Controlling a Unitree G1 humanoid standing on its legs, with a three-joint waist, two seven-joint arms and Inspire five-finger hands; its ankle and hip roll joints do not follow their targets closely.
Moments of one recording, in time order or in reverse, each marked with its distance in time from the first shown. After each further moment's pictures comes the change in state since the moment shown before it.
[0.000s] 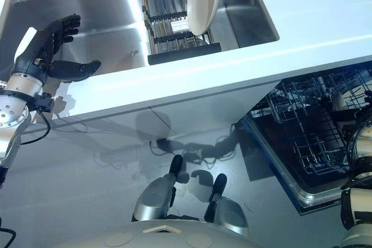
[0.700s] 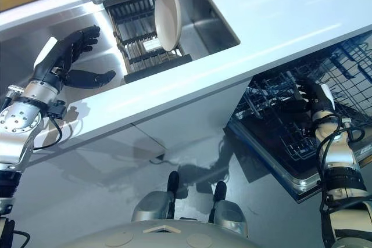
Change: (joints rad) left arm 0.017 -0.114 0.006 -0.042 0.053 0.001 -0.087; right arm 0.211 0.205 -0.013 -0.435 0.129 -0.096 0.219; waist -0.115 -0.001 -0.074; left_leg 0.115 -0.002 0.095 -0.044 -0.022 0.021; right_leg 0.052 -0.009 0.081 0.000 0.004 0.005
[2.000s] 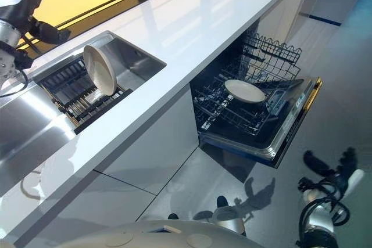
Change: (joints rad) left arm -0.602 0.384 -0.494 0.325 0.434 0.064 0.167; right arm 0.343 0.331 -0.038 0.272 0.127 -0.294 -0.525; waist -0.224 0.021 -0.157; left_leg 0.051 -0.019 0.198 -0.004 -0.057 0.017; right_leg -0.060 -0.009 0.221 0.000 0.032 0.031
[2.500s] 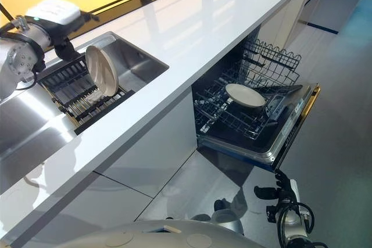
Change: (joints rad) left arm -0.210 0.008 -0.383 0.106 0.301 -0.063 -0.276; right arm -0.023 -0.001 0.242 0.177 -0.198 0.102 0.224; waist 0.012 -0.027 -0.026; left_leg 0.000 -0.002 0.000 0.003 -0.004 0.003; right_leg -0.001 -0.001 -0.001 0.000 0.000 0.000
